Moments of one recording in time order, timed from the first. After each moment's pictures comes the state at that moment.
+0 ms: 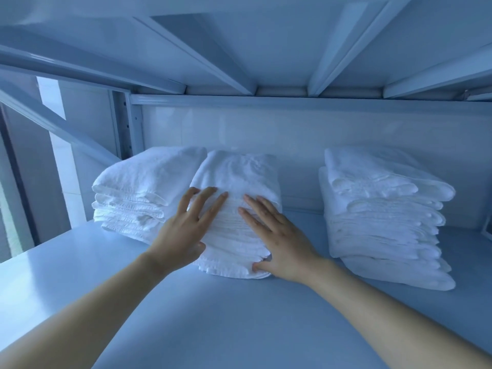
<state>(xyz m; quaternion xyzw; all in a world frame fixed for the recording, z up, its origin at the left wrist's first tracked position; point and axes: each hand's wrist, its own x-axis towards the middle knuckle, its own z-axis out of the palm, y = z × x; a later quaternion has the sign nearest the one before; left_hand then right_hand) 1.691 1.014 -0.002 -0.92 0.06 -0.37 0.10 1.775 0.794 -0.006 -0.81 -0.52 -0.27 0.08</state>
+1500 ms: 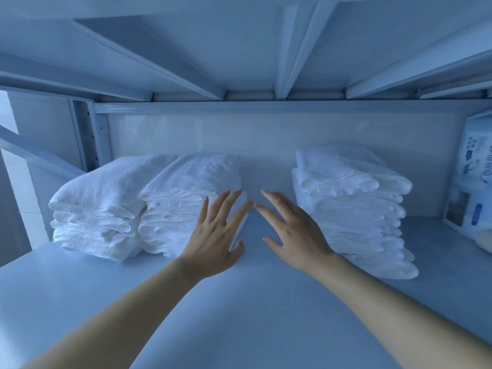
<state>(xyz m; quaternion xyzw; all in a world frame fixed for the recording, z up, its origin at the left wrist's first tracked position) 1.742 0.939 -0.006 -0.90 0.15 -0.40 0.03 1.803 0.744 0.000 -0.79 -0.42 -0.43 0.09</state>
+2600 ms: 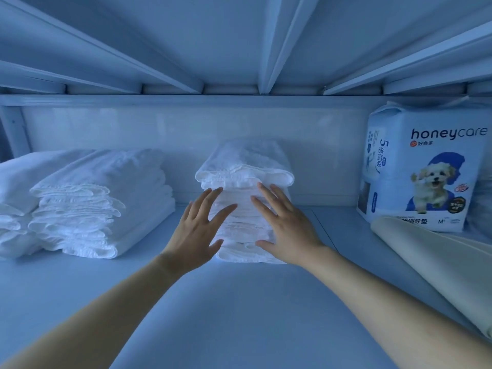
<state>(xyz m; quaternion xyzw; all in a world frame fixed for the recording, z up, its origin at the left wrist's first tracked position) 1.790 0.772 -0.014 -0.90 0.16 -0.40 0.04 1.830 0.544 0.004 -0.87 -0.38 -0.31 0.05</state>
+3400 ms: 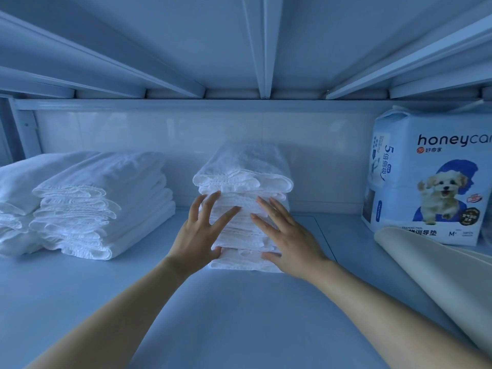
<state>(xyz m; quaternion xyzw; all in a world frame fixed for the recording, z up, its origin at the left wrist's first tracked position) 1.805 0.753 -0.017 -0.90 0.14 -0.40 0.03 1.856 0.524 -0.019 -0.83 -0.43 -0.36 0.07</state>
